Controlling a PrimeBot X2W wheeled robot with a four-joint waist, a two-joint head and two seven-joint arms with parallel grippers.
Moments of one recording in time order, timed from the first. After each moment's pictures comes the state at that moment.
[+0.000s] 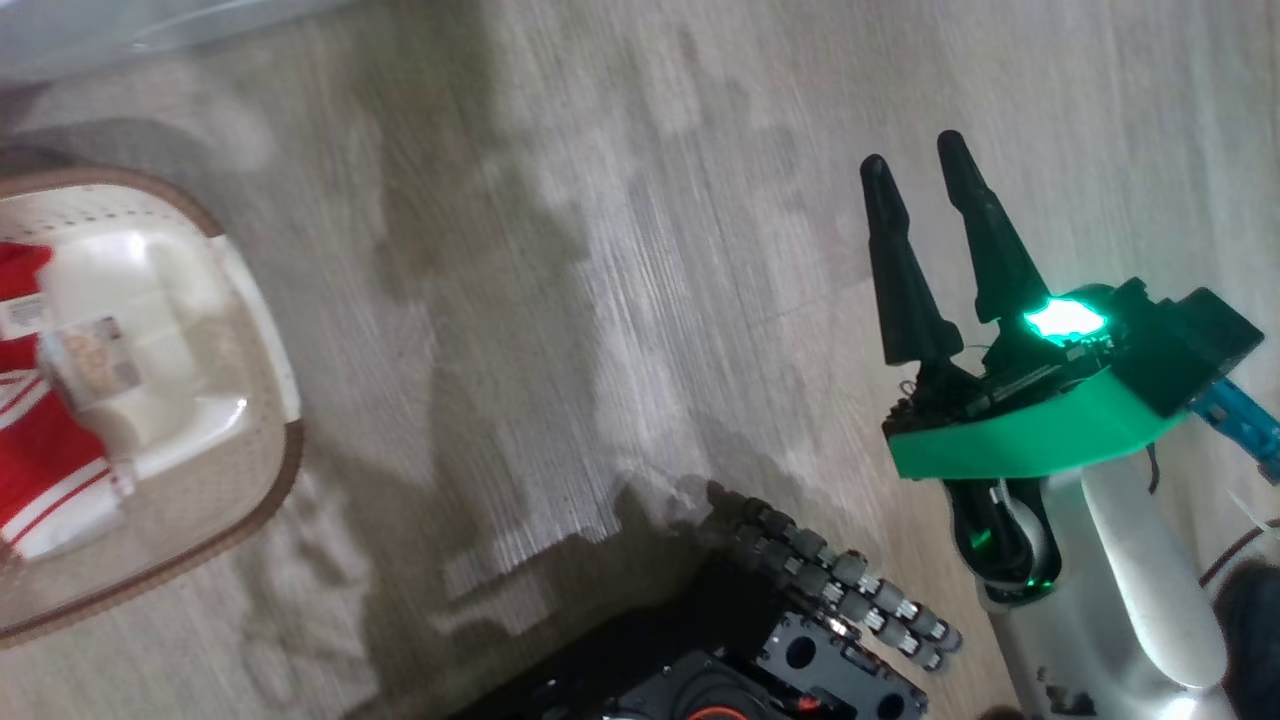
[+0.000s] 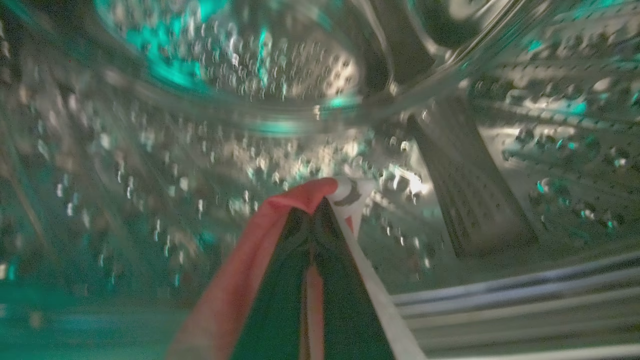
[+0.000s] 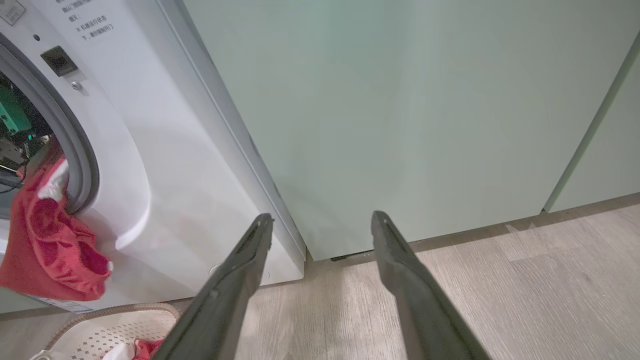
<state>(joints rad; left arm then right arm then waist) -1.46 0.64 -0.16 0.70 -0.47 0.00 0.35 -0.32 -0.05 0.23 -0.02 0.49 0.13 -0.25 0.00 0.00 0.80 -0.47</state>
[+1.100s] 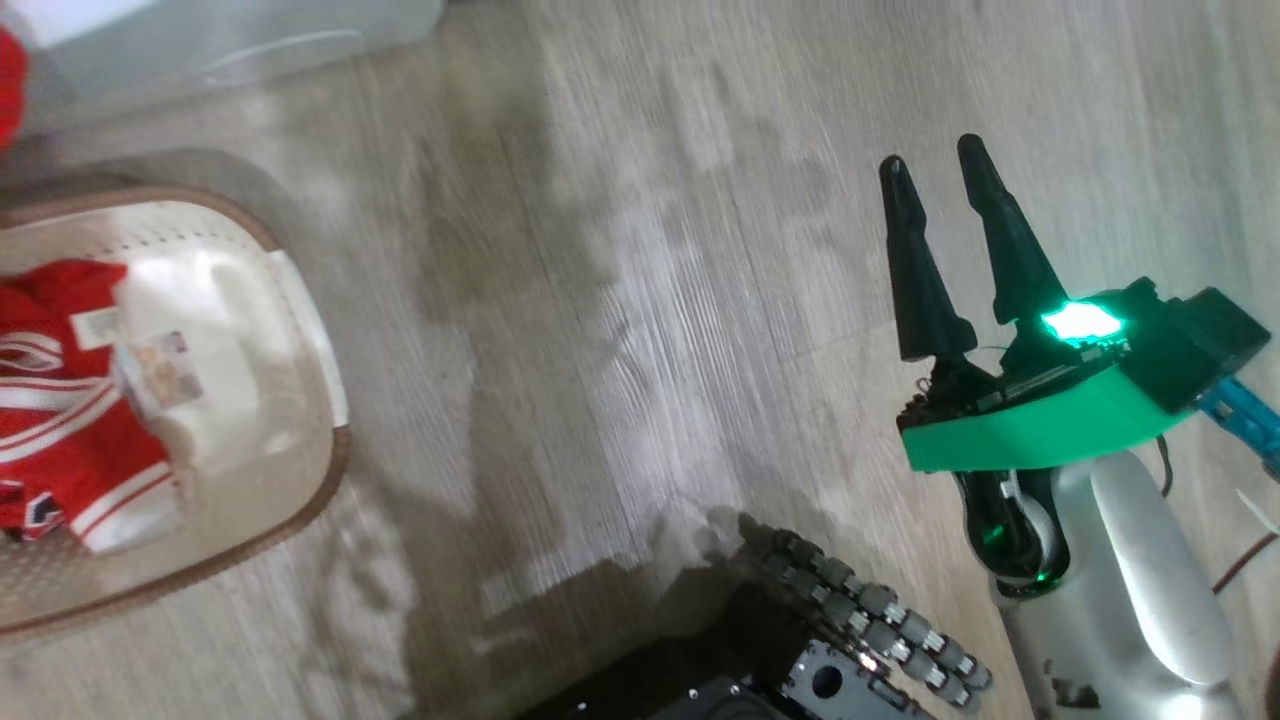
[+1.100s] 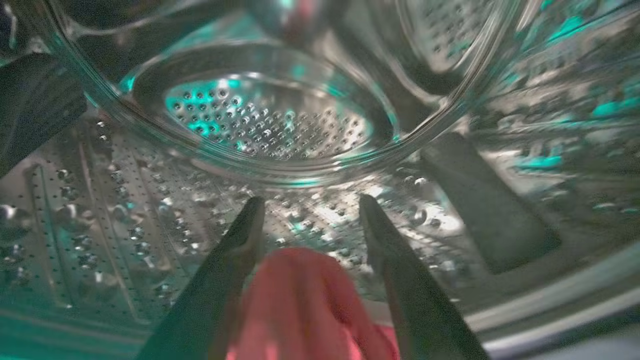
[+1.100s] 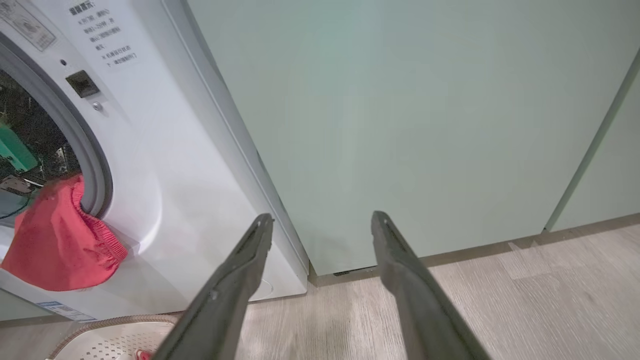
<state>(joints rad) -1.37 0.61 -0.24 0.88 -0.38 0.00 -0.14 -0.32 -0.05 0.19 0.00 0.47 0.13 -0.25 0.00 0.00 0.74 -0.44</state>
